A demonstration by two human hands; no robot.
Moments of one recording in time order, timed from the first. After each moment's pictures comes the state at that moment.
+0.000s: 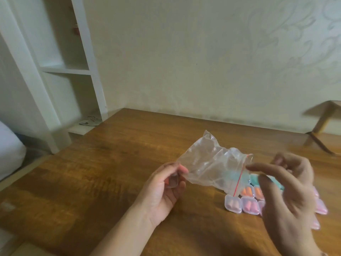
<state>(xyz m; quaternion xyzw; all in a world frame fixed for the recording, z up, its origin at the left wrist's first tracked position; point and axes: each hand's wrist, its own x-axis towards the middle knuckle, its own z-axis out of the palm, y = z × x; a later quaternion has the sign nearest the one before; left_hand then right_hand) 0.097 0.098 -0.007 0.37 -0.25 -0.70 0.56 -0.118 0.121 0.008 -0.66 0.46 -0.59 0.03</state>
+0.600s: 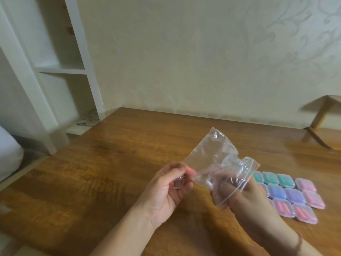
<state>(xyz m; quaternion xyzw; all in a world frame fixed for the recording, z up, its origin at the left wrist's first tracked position) 0.089 0.100 -0.008 0.32 -0.28 -0.72 0.54 -0.086 0.123 0.009 -0.57 0.43 -0.50 0.49</state>
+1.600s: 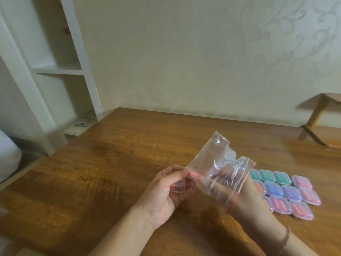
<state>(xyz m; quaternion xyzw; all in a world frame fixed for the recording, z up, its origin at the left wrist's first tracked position) 0.084 0.101 -0.010 0.33 -0.33 -0.72 0.51 -0.082 0.119 0.008 -0.58 0.43 -0.48 0.51</state>
